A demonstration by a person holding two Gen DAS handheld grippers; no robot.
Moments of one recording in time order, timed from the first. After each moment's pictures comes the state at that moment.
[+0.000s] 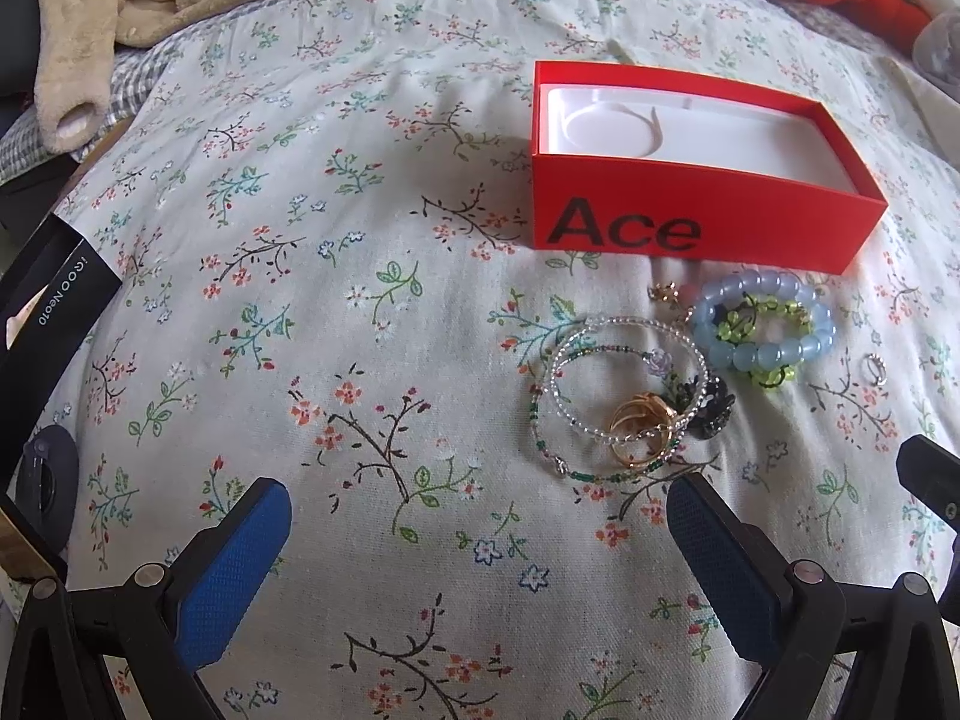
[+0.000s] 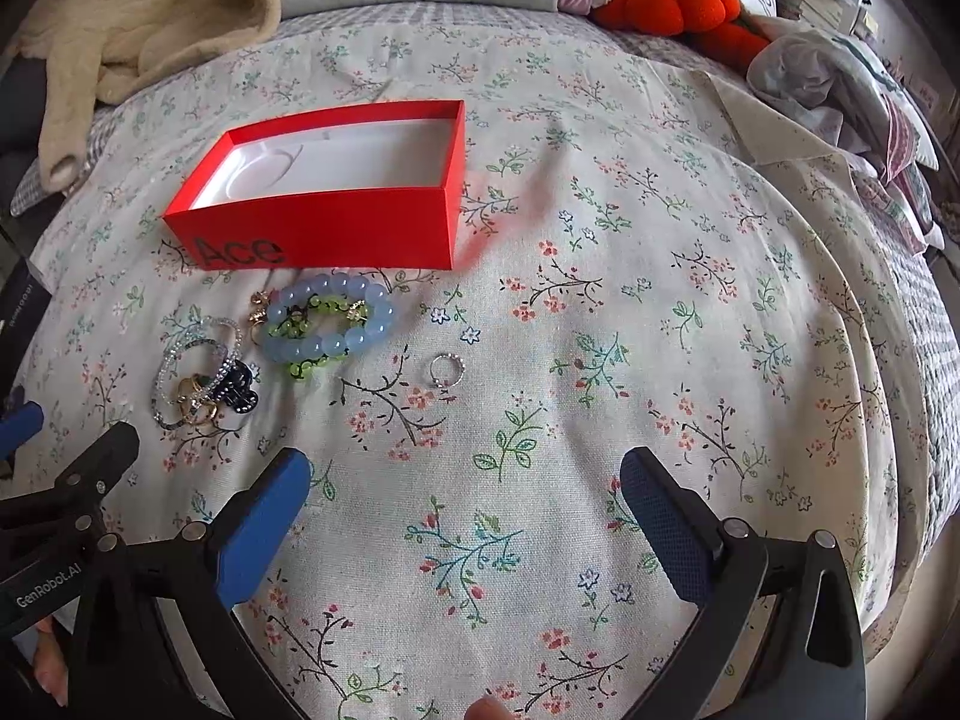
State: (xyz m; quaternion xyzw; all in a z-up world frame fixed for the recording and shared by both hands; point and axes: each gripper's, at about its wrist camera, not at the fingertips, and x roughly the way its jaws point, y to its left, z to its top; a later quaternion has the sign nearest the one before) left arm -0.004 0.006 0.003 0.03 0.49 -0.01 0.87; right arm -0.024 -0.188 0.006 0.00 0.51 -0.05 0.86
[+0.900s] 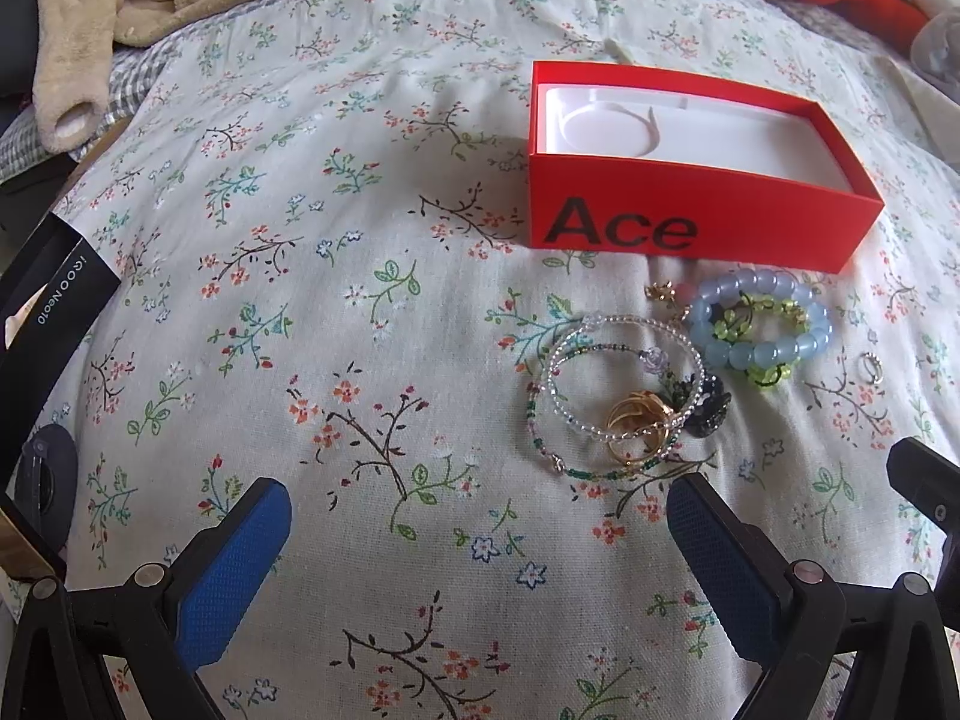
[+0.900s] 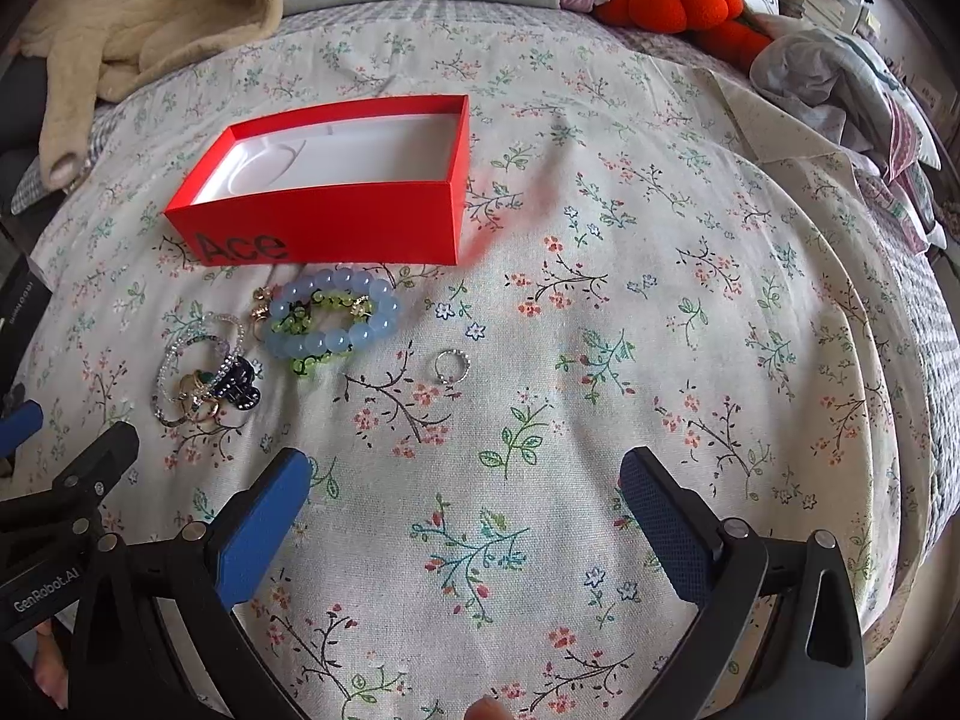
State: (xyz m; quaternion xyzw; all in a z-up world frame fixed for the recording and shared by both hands) left arm -0.006 0.004 0.004 0.03 0.49 -0.01 0.87; right arm -0.025 -0.187 0.004 0.00 0.51 -0.05 0.86
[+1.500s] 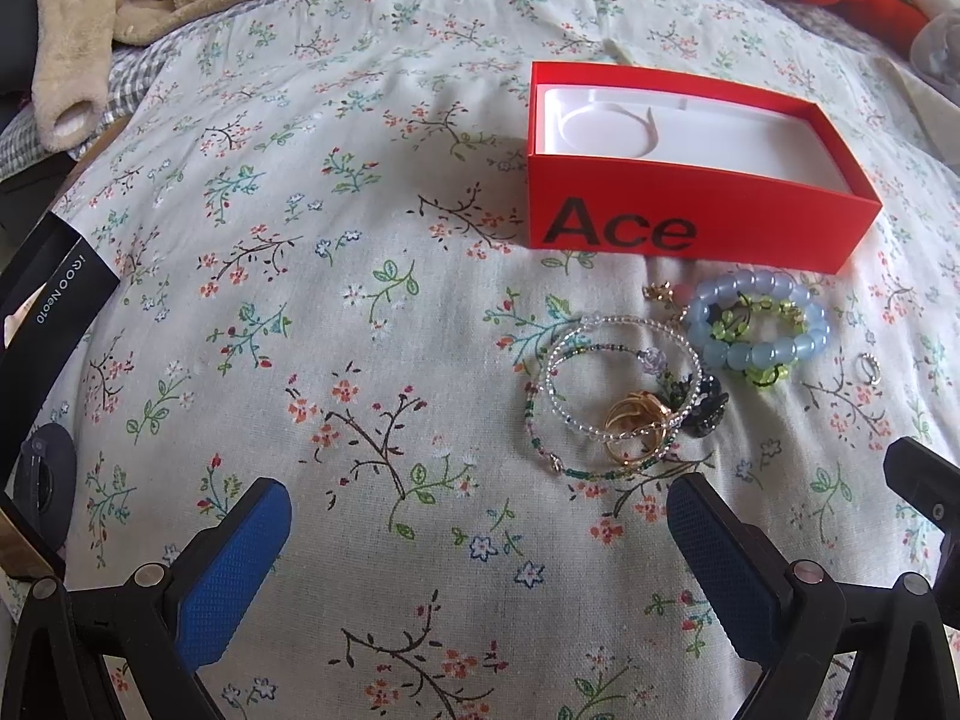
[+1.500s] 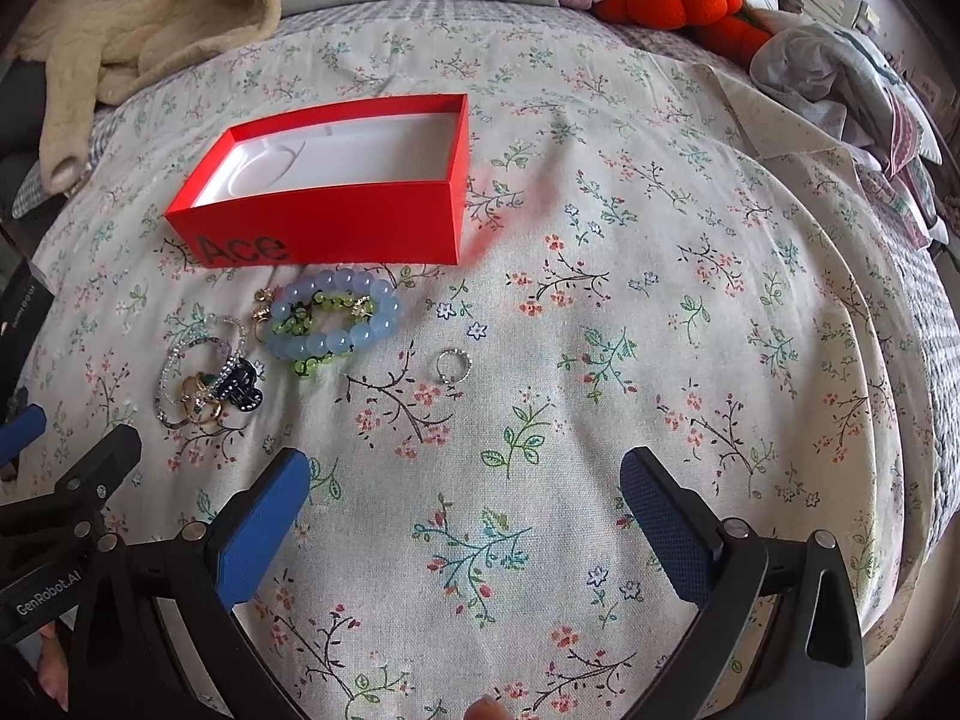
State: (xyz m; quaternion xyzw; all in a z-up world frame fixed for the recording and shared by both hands) left arm -0.006 0.003 0.003 0.03 0.49 -0.01 0.87; right arm -0.024 -0.187 0.004 0.01 0.52 -0.04 0.86
